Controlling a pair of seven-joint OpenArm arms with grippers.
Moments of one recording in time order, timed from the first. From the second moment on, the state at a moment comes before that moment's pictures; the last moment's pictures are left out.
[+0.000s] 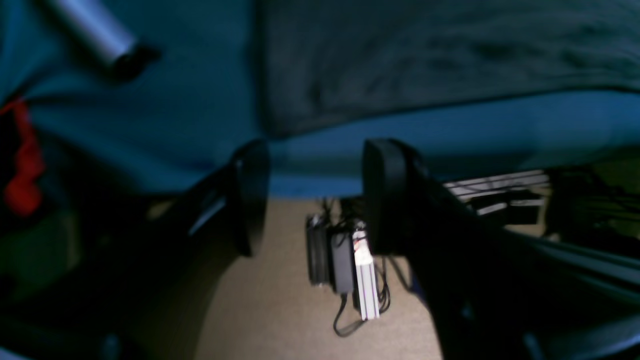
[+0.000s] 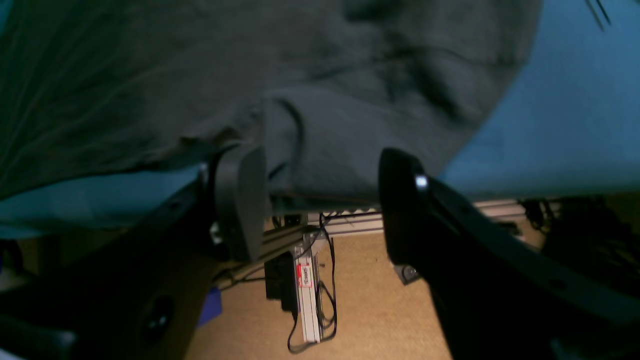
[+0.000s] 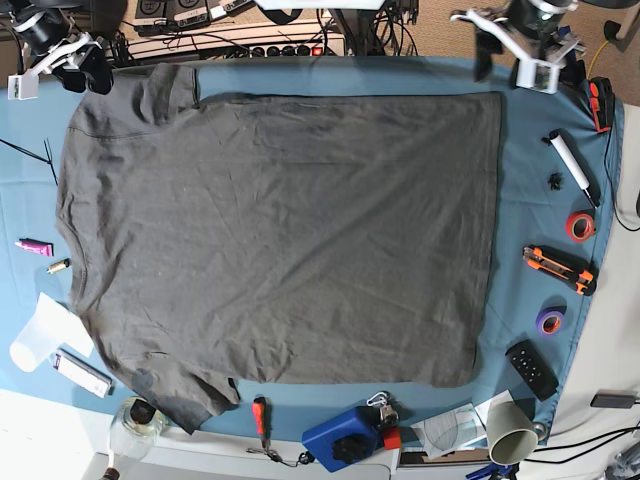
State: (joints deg) left arm 55.9 -3.7 -17.3 132.8 -19.2 -18.3 35.6; right arm -46.7 15.9 55.9 109.9 64.9 35.0 -58.2
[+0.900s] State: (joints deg) left arm 52.4 -1.8 -12.9 132.8 -15.5 -15.1 35.2; right arm -39.1 30.4 69.3 83.1 83.4 39.7 -75.4
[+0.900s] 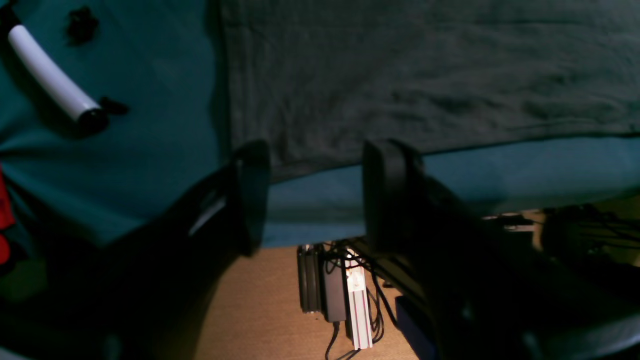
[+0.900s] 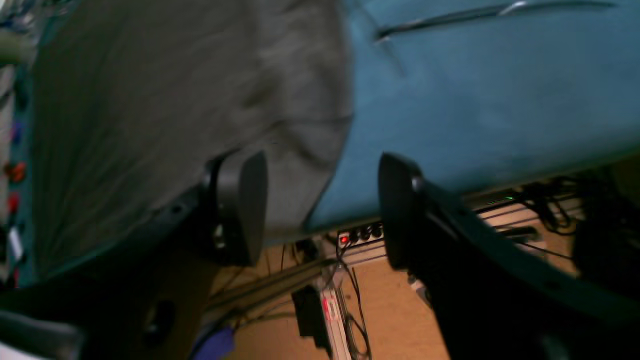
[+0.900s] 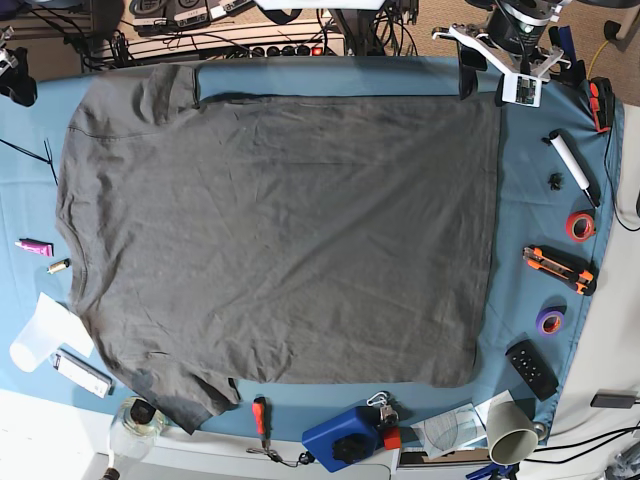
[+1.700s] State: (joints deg) left arm 52.4 -1.8 -12.9 132.8 -15.4 -15.1 35.2; right arm -35.0 25.1 51.8 78.8 82.0 39.7 -73.2
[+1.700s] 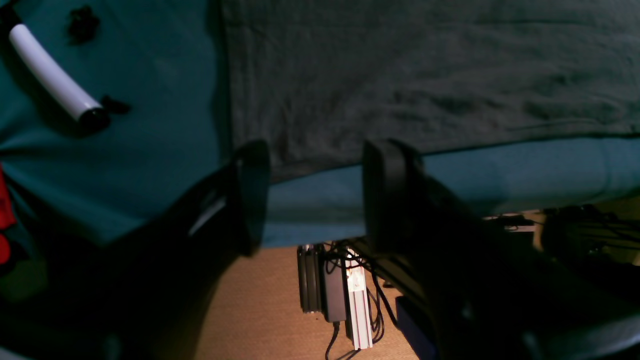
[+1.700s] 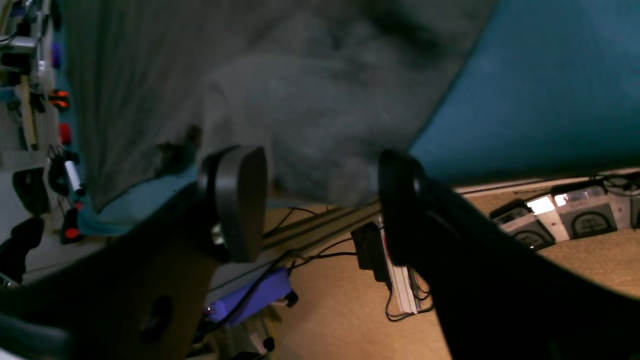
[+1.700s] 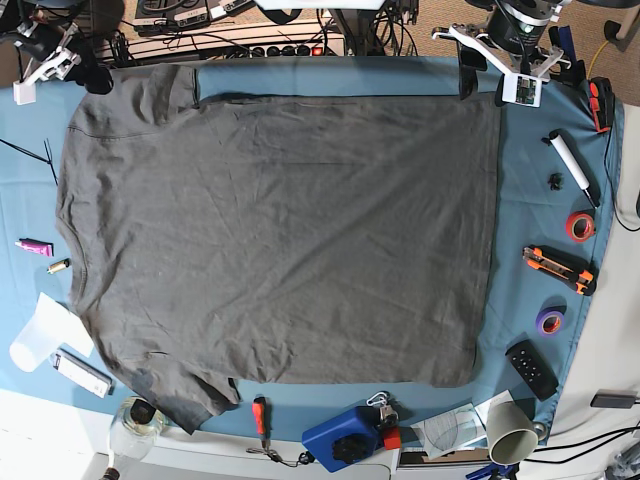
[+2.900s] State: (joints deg) left arm 50.3 -1.8 -12.9 132.8 -15.4 -15.1 35.2; right arm -32.9 24.2 57.3 78.5 75.1 39.7 -70.0
